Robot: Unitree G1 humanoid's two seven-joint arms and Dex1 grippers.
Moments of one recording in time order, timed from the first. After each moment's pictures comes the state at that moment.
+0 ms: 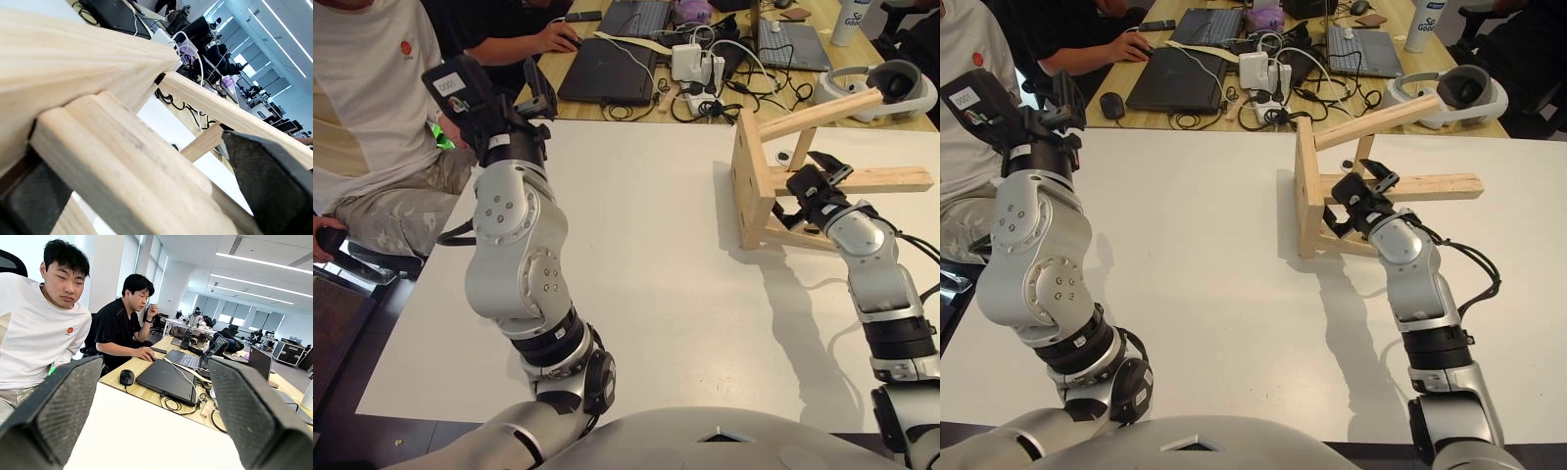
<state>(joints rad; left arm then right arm) -0.49 -0.08 0.21 -0.69 -0.05 0.90 0.27 -0.29 -0.47 0.05 -0.10 -0.18 0.40 0.40</state>
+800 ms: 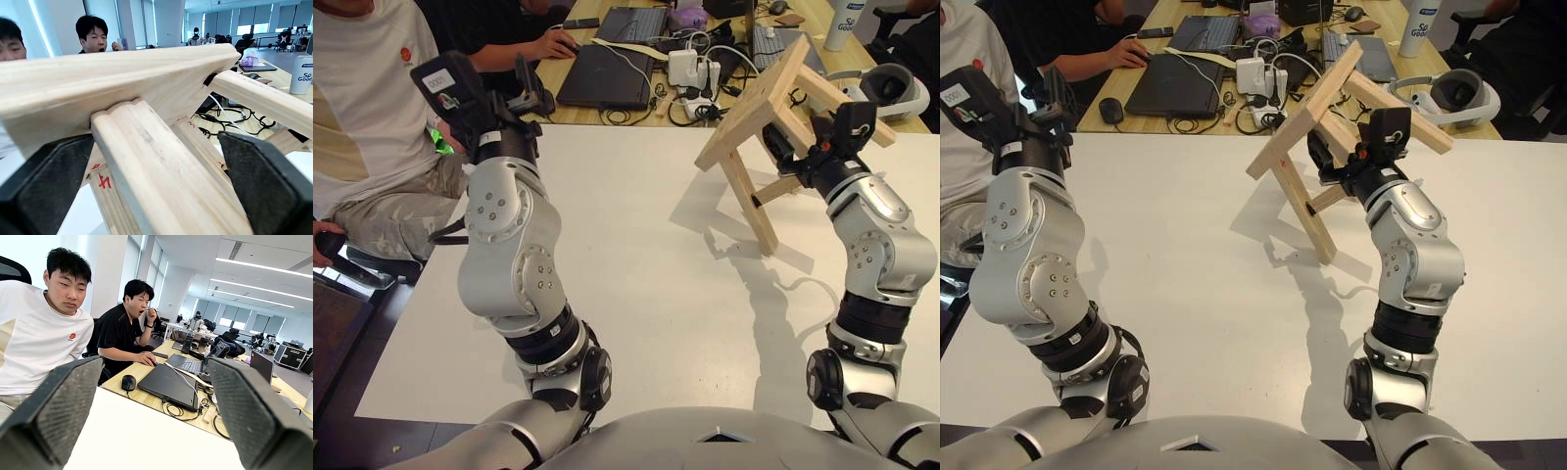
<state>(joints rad) -0.50 -0.05 0.23 -0.68 -0.05 0.90 0.26 -0.45 -0.14 -0.28 -0.26 0.26 0.81 0.33</state>
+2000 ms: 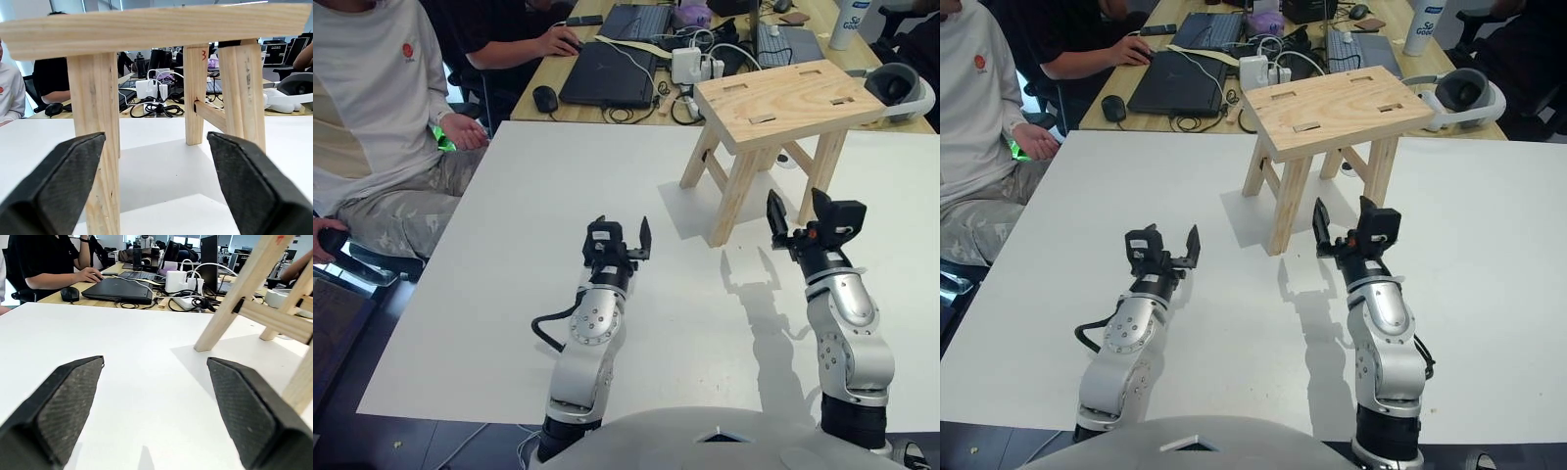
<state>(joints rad) 0.19 -0.05 -0.22 -0.47 0.00 0.40 0.14 0.12 -0.07 -0.06 -0.50 0.18 0.37 0.13</state>
